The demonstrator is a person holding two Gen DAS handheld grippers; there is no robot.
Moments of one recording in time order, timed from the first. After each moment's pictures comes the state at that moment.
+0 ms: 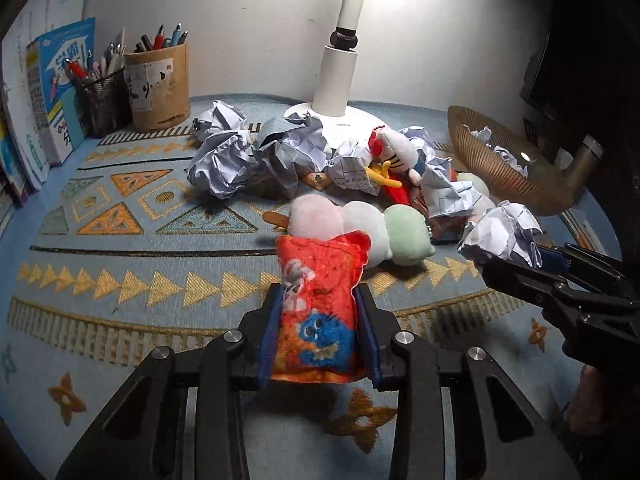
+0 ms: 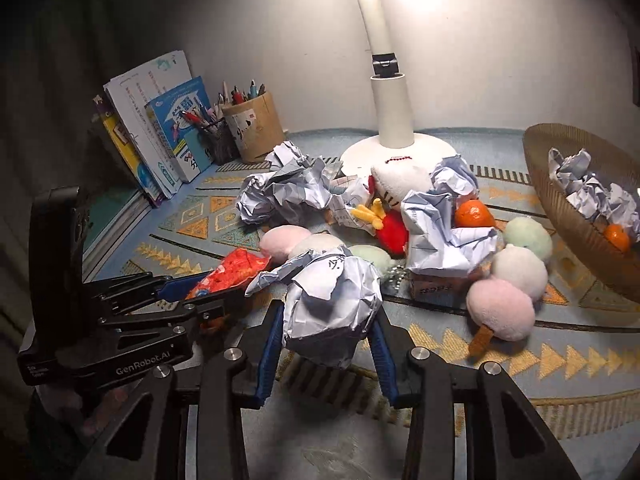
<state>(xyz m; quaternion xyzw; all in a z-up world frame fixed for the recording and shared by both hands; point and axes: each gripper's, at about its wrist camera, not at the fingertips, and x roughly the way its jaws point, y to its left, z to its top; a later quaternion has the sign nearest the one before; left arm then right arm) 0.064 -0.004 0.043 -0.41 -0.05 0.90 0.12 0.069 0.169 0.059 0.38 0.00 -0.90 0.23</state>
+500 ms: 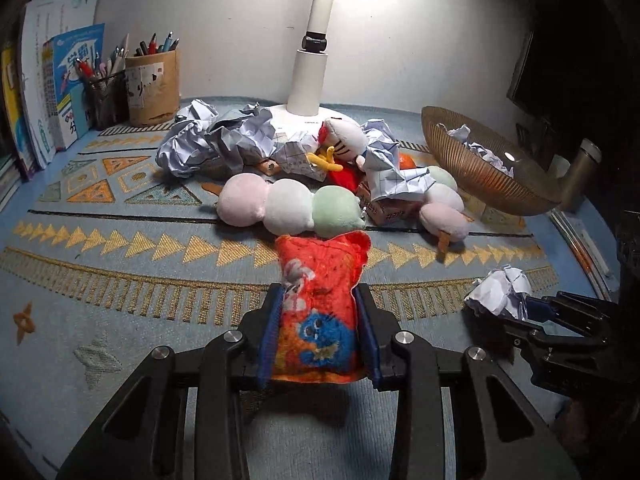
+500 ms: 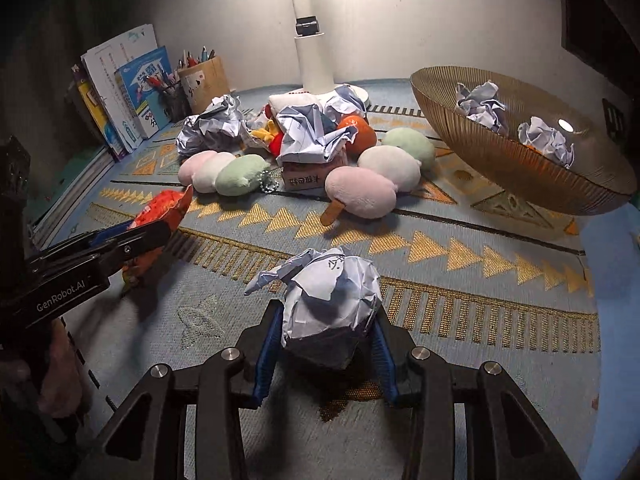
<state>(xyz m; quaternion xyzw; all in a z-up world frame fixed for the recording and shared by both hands) 0.094 0.053 0.034 -0.38 -0.05 0.92 0.09 0.094 0.253 0.017 0.44 0.00 -0.88 0.19</state>
